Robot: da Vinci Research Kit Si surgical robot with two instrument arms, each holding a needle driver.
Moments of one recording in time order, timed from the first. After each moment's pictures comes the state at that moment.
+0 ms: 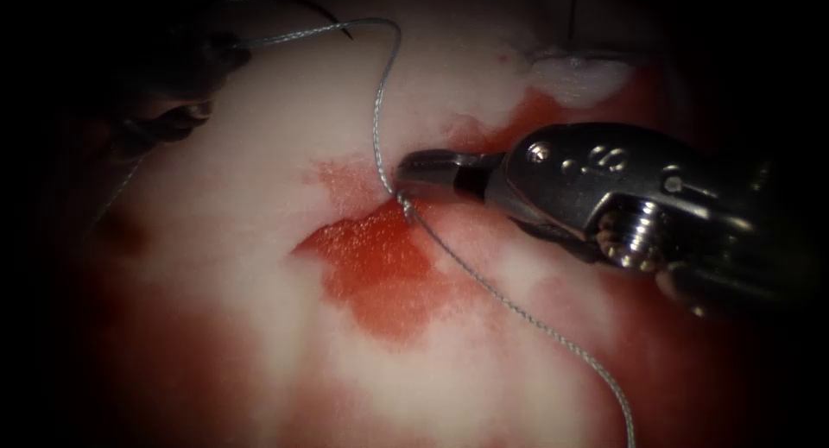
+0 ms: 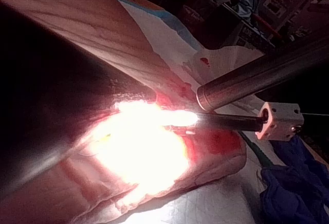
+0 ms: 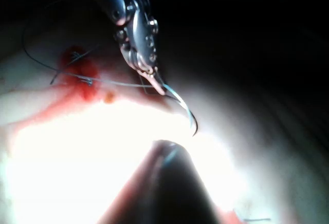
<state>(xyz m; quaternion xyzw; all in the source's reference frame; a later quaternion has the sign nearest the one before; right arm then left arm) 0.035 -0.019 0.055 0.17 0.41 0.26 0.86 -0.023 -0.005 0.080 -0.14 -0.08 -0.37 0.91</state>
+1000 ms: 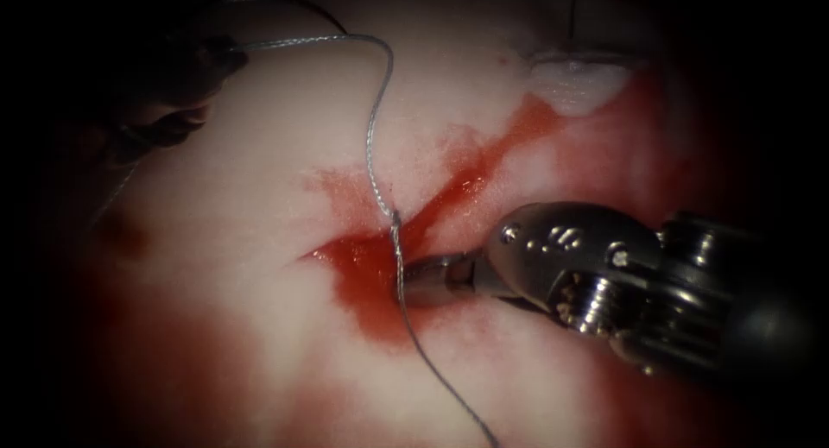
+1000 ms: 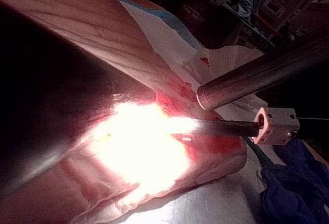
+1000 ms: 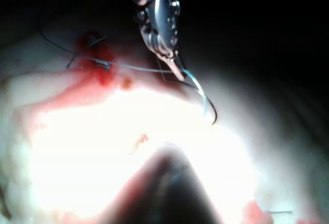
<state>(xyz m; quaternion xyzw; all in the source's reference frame) 0.035 -0.024 0.058 0.26 0.36 0.16 0.88 -0.022 -0.005 0.080 -0.14 -0.08 -0.37 0.91</state>
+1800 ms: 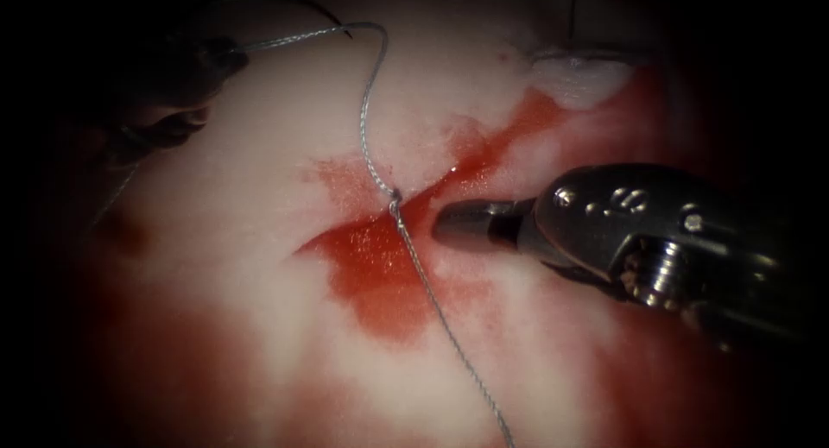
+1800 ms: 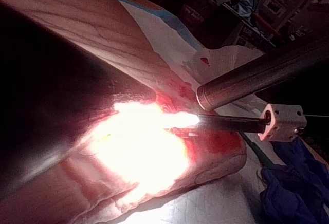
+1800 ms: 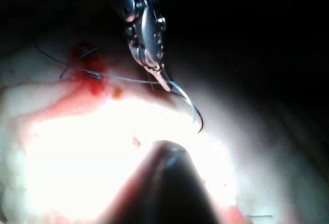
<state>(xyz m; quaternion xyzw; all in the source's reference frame) 0.034 -0.020 0.054 0.14 0.37 0.21 0.89 -0.023 -0.005 0.080 -0.14 -0.08 -0.37 0.91</state>
